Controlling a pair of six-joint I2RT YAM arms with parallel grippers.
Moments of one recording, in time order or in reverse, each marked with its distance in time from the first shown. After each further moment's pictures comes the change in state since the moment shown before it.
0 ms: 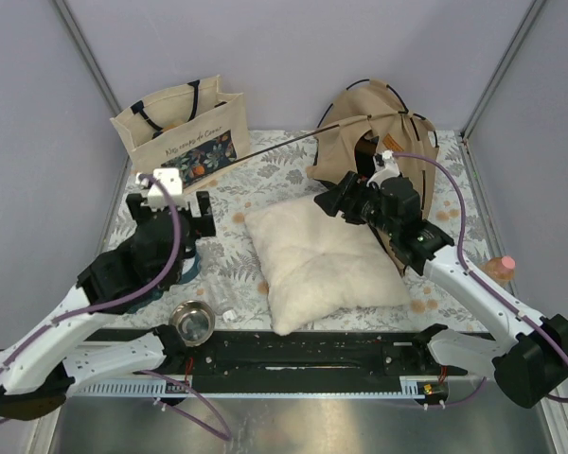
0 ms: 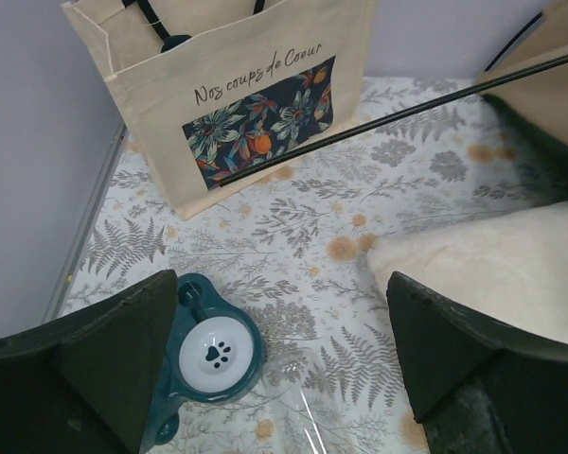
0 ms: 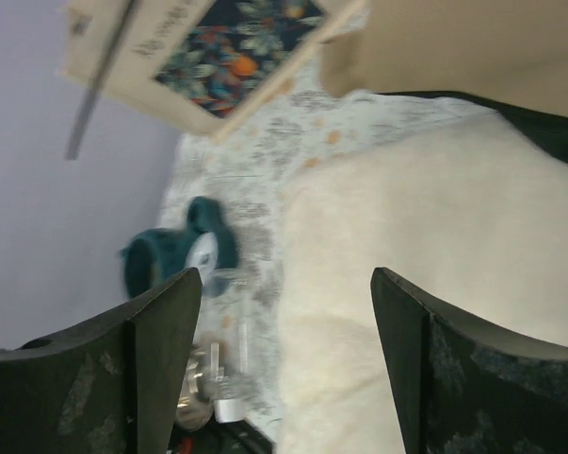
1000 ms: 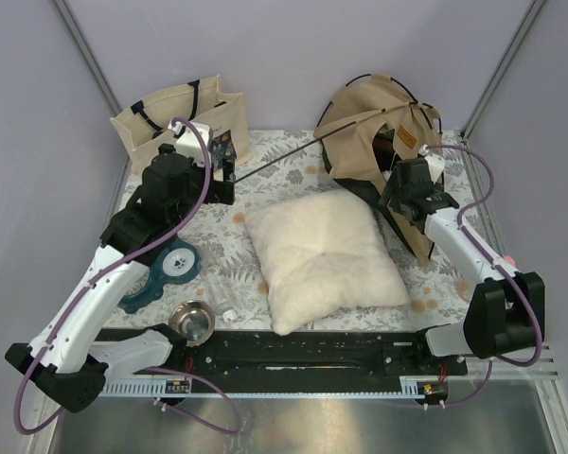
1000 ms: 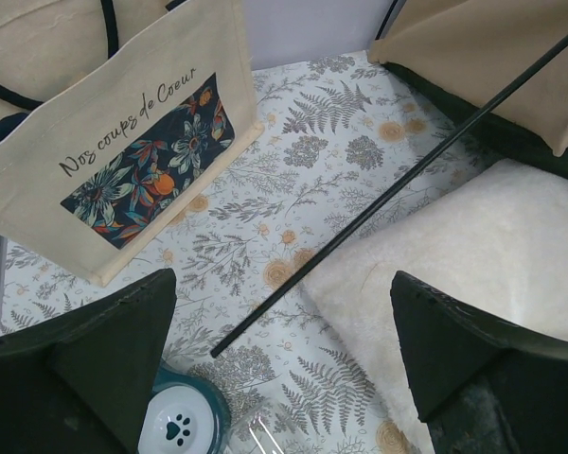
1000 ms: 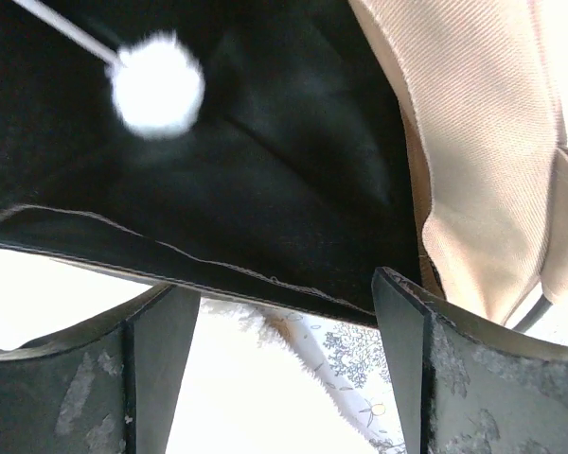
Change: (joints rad) left arm 0.486 0.282 0.136 0.204 0.739 0.241; right arm -0.325 0.282 0.142 -0.439 0.529 -0.275
